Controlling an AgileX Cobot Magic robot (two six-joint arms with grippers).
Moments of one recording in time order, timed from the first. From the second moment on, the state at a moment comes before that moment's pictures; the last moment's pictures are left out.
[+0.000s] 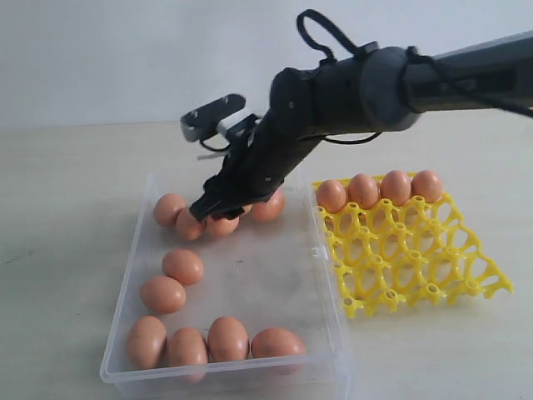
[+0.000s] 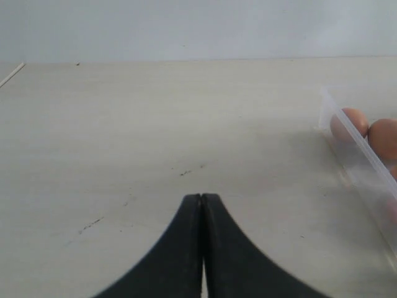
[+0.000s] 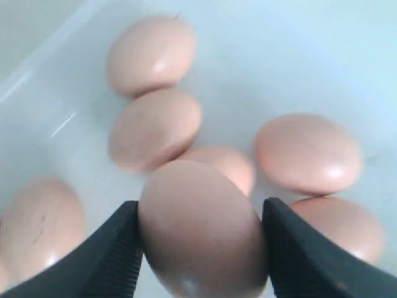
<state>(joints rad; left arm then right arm) 0.04 0.01 0.00 -0.05 0.37 0.03 0.64 2.09 -1.49 0.25 0.50 -0.34</state>
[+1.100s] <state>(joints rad) 0.04 0.01 0.00 -0.05 0.37 0.03 0.35 1.98 -0.63 -0.19 -0.87 0.49</state>
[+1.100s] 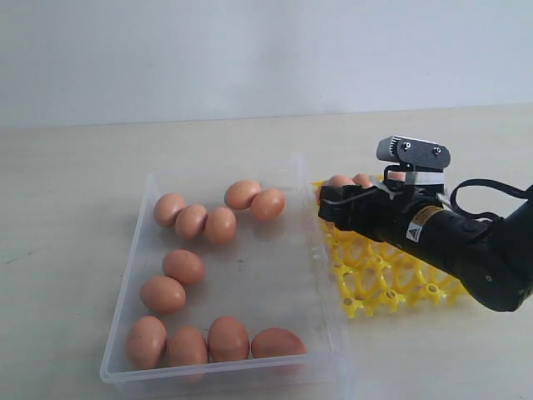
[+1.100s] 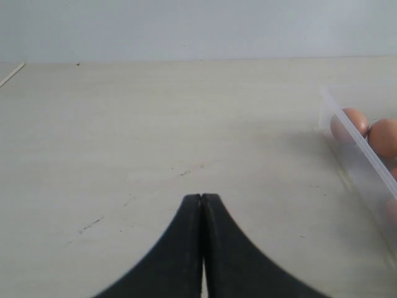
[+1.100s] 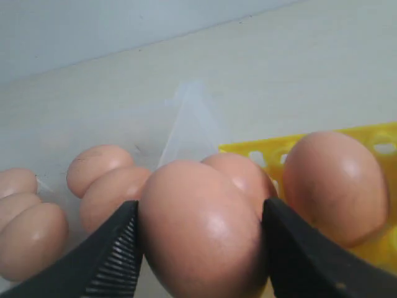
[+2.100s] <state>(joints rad) 0.04 0.01 0.00 -0.05 0.37 0.03 0.67 1.78 -1.25 0.10 0.36 -0.02</state>
